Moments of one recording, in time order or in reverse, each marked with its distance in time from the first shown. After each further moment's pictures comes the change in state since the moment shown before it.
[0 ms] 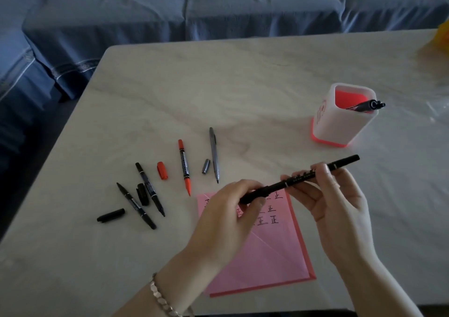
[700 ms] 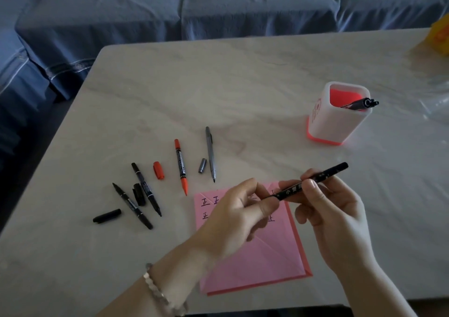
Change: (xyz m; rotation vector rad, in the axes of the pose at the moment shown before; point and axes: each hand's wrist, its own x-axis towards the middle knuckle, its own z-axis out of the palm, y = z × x) left_hand 0.006 0.016 -0.003 -0.502 -0.283 -0.277; right_hand -0.012 -0.001 -0.009 -0.059 -0.155 -0.031
